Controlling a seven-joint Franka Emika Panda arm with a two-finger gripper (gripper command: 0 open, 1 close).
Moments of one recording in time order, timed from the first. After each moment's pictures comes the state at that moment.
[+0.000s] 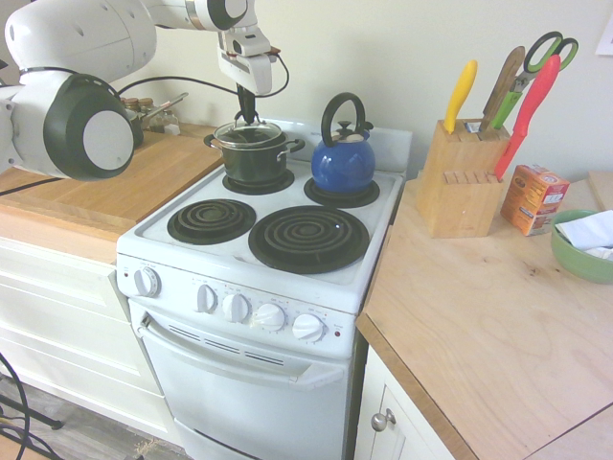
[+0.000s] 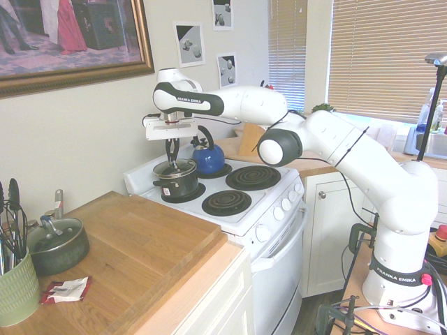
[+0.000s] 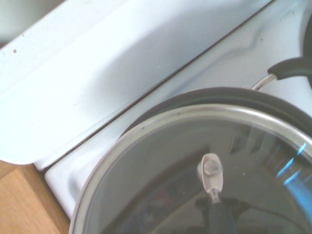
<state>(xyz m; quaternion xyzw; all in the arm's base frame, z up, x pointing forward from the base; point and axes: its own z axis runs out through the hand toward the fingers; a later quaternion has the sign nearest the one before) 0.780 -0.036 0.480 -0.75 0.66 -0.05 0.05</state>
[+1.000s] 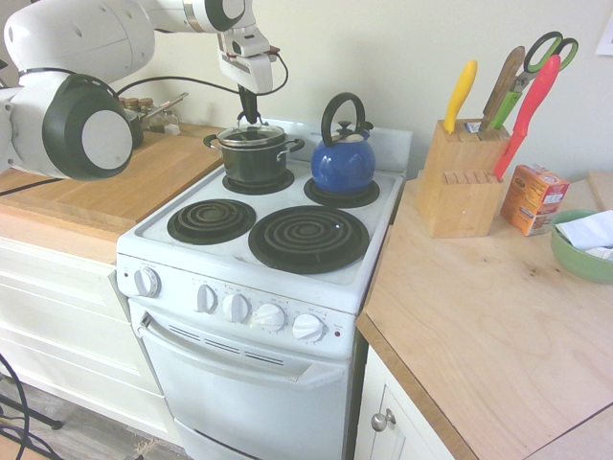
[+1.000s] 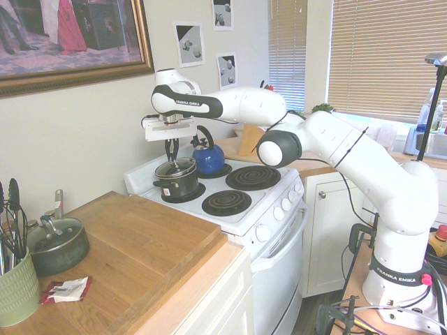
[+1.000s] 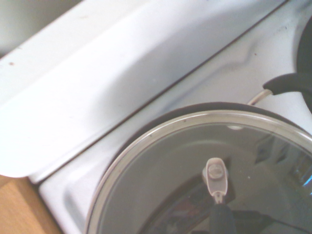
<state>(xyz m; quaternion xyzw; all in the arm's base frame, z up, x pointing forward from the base) 0.784 -0.030 0.476 -0.75 0.66 -0.08 0.04</state>
